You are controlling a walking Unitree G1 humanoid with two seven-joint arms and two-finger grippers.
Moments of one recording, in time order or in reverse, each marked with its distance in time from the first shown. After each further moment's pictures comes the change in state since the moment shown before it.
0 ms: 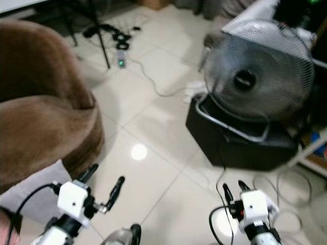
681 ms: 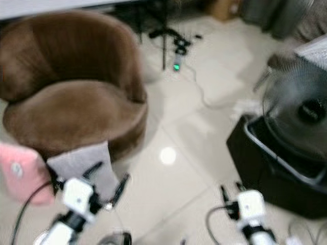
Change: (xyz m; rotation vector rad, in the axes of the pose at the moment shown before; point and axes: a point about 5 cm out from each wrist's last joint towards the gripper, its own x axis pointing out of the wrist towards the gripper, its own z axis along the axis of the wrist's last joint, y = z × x) left arm 0.007 -0.001 0.000 -0.008 -0.010 0.005; right arm 0.005 0.012 -0.003 0.012 0.008 0.036
